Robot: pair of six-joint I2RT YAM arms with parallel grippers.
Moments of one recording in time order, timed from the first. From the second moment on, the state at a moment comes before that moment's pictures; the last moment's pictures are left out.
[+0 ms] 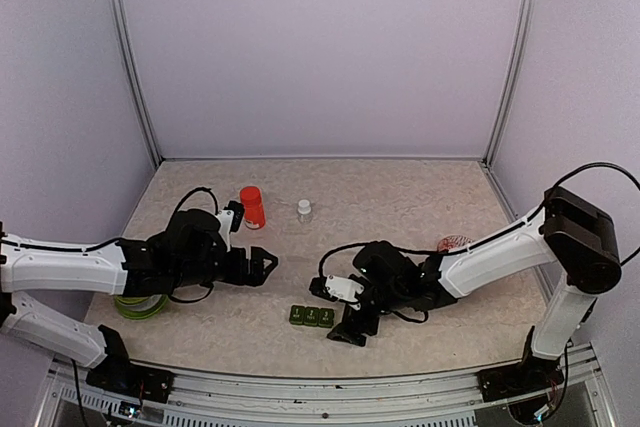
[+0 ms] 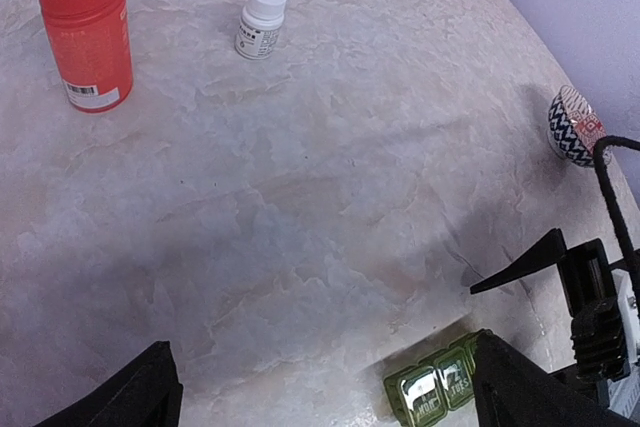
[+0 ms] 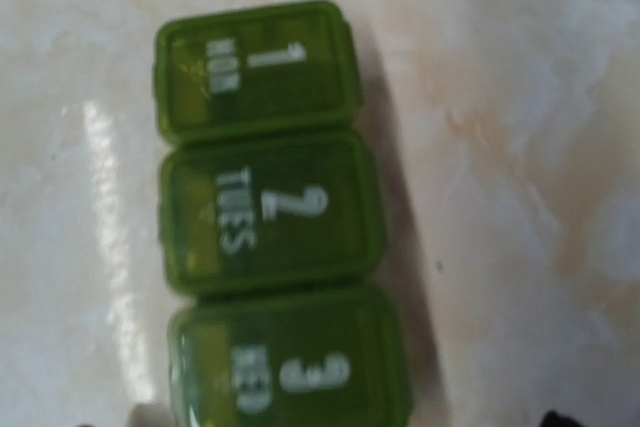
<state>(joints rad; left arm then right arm) -0.89 1.22 0.60 0.01 -0.16 -0.55 1.08 1.74 0.81 0.08 -0.18 -0.22</state>
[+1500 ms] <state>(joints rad) -0.90 1.02 0.43 0.20 0.01 -0.51 1.08 1.59 0.87 0.06 -0.28 -0.26</state>
